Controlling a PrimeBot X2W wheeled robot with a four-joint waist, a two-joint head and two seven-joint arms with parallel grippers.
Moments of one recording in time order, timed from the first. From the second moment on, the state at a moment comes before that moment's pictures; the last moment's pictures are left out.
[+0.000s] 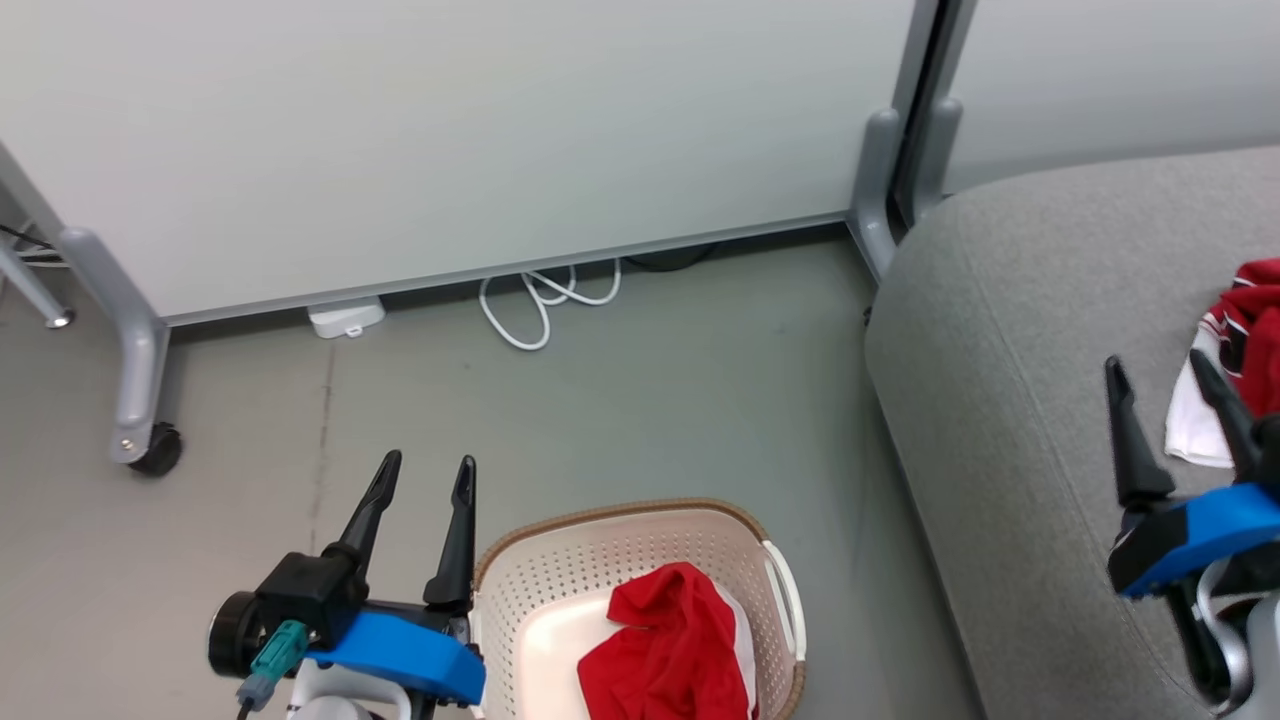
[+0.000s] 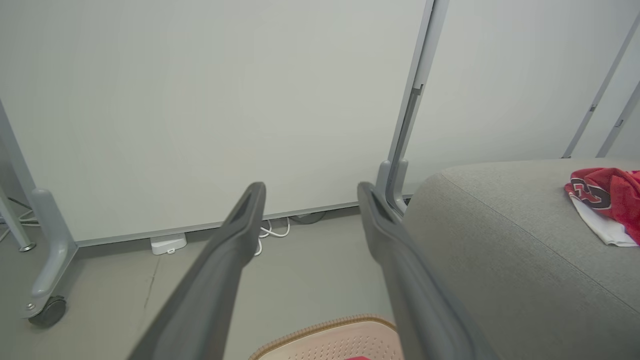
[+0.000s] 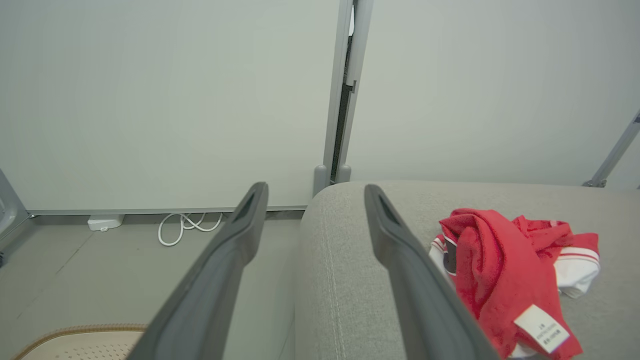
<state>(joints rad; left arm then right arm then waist) -0.12 0.11 -0.23 0.29 -0.29 -0.12 -0.26 -0.24 -0.24 -0.13 0.25 0.13 0.13 -0.07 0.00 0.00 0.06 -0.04</state>
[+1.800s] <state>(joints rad) -0.09 0.10 -0.15 0.33 -0.27 -0.13 -0.26 -0.10 -0.08 -0.01 0.04 0.12 0.13 -0.05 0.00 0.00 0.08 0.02</state>
